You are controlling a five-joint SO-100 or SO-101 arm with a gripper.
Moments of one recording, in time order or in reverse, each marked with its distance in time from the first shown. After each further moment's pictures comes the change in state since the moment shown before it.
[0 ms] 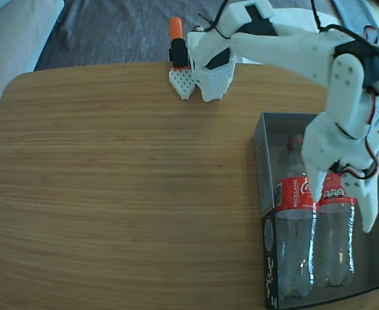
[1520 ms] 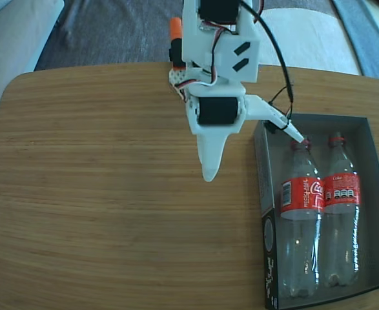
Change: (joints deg) arm 25.3 62.4 83.3 -28.6 10.2
